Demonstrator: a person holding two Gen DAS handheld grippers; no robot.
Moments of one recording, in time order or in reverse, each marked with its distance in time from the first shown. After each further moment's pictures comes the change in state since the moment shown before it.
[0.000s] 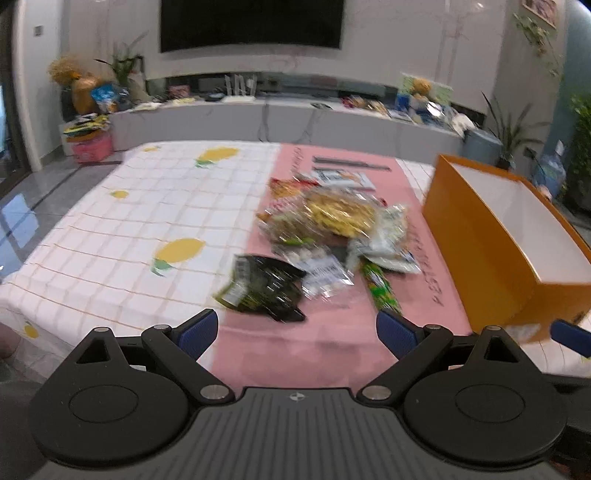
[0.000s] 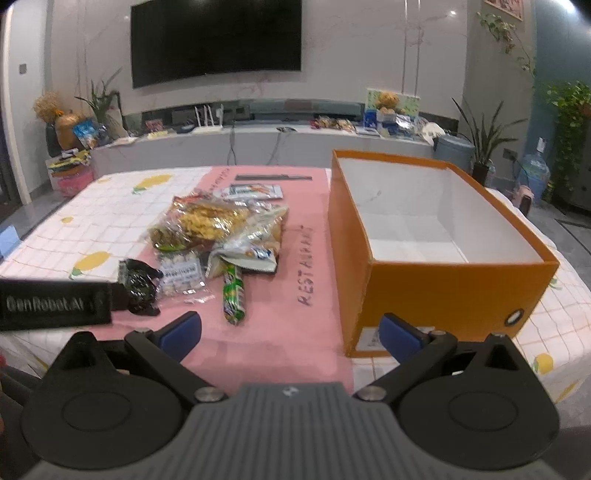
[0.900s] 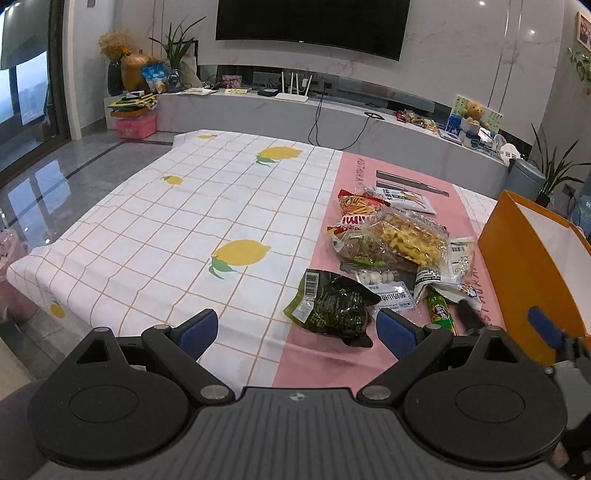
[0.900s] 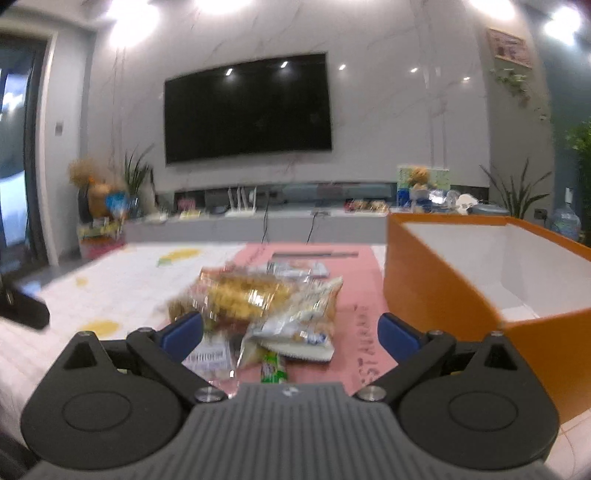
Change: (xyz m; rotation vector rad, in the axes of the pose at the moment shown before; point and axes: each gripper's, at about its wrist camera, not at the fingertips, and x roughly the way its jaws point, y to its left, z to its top) left arm 0.013 0.052 0.012 -0.137 0.010 0.077; right arm 0.090 0.028 -0.008 -0.017 -0.256 0.117
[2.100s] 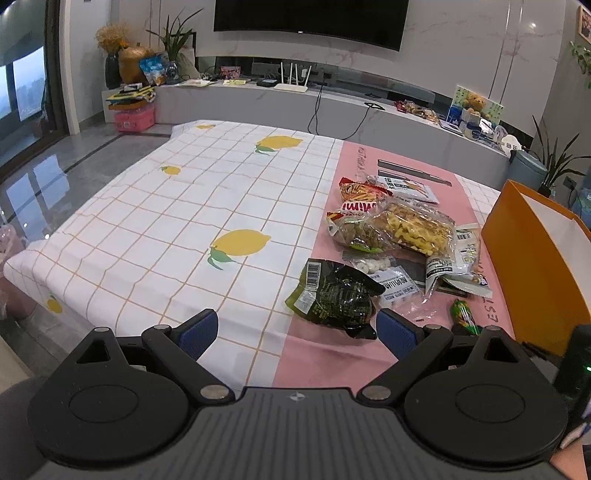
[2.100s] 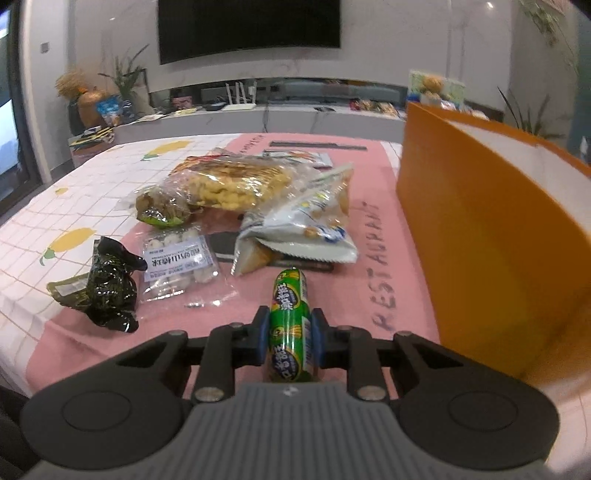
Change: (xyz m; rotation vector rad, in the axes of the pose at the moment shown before) left arm 0.011 0.001 -0.003 0.006 0.031 -0.004; right arm 0.045 -0.011 -0.015 0.021 0.339 -0.031
